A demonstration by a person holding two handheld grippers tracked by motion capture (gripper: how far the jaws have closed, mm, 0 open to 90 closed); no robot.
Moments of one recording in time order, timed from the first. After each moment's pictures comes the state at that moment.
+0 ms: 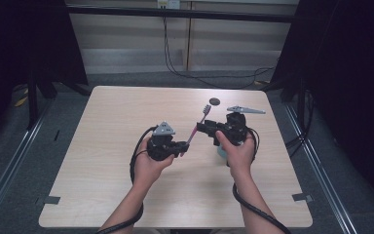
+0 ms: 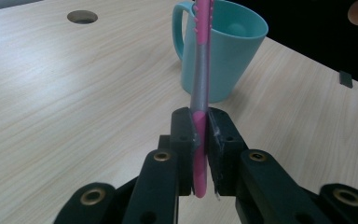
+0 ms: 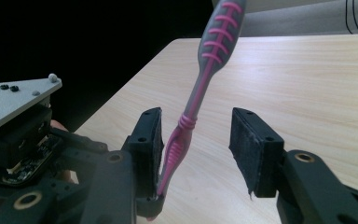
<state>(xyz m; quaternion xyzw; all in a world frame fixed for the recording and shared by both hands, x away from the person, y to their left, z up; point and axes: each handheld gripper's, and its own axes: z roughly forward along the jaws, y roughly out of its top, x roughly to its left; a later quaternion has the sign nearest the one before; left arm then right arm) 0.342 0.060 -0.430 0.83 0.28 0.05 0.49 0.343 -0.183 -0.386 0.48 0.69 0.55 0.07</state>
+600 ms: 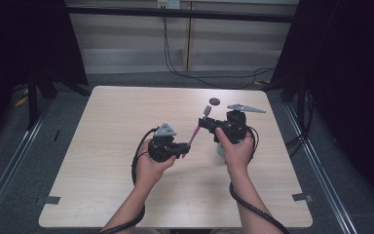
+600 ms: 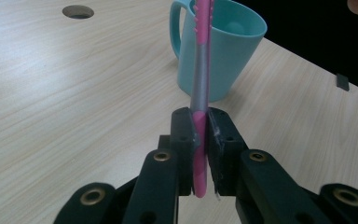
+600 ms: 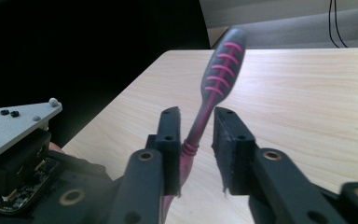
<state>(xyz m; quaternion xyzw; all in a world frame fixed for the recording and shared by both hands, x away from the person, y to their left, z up) 0.341 0.056 -0.433 0.83 0.29 0.04 0.48 0.344 -0.181 -0.383 0.49 0.67 0.55 0.10</state>
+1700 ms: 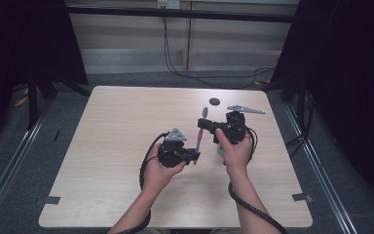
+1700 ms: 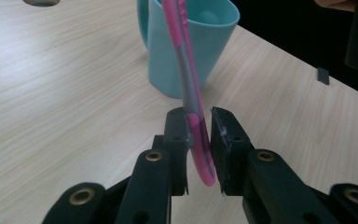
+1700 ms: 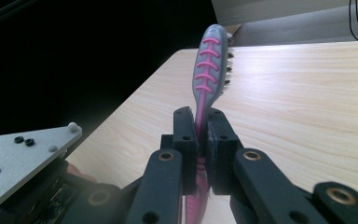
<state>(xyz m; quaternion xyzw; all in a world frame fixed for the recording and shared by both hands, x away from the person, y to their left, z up) 0.328 0.031 -0.438 0.83 0.28 0.01 0.48 0.345 -0.181 -0.388 0.48 0.67 0.56 0.07</state>
